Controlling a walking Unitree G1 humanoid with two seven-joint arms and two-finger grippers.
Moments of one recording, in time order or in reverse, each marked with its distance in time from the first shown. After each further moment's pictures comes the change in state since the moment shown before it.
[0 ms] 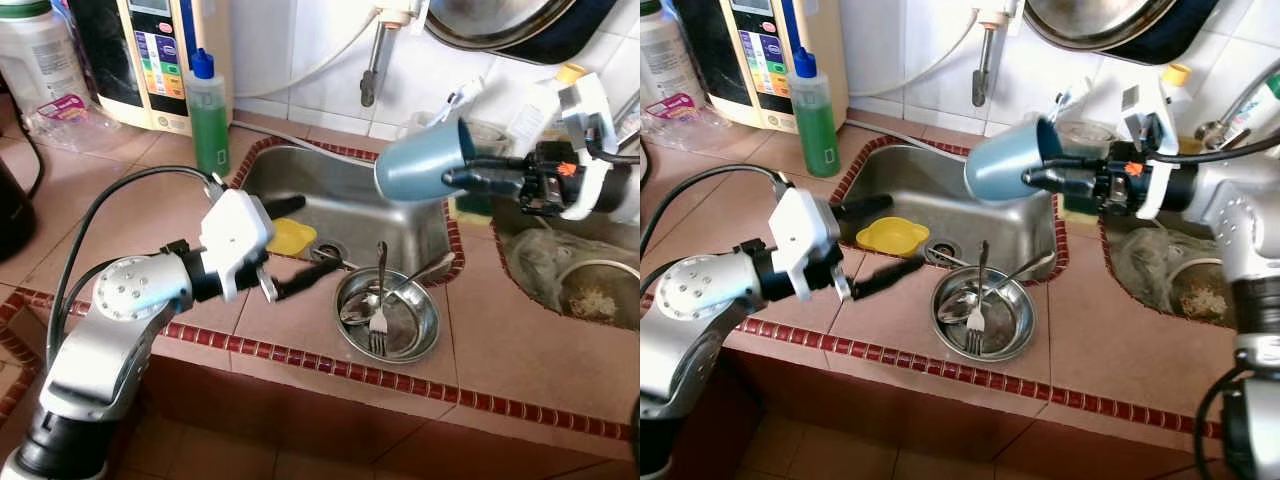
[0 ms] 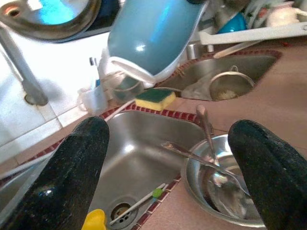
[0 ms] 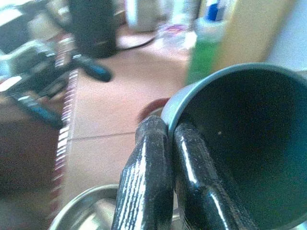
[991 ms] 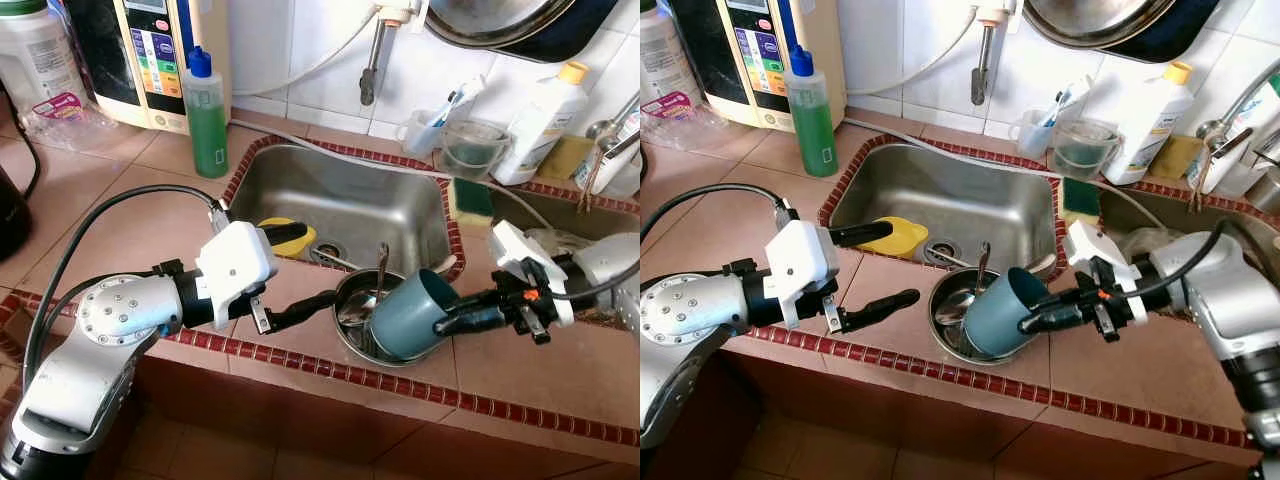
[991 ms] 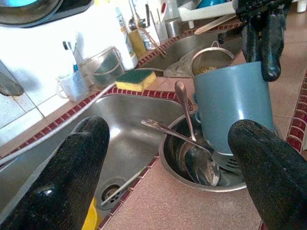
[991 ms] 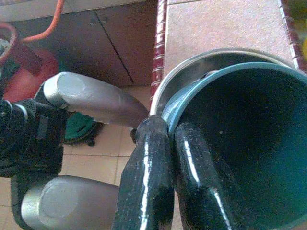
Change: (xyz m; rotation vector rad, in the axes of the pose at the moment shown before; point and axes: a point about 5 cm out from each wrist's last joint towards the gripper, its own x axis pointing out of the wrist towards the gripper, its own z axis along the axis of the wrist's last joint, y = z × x) left arm -0.017 -0.021 0.002 0.076 0.094 -0.106; right arm -0.005 0.050 -0.076 0.127 0.432 0.411
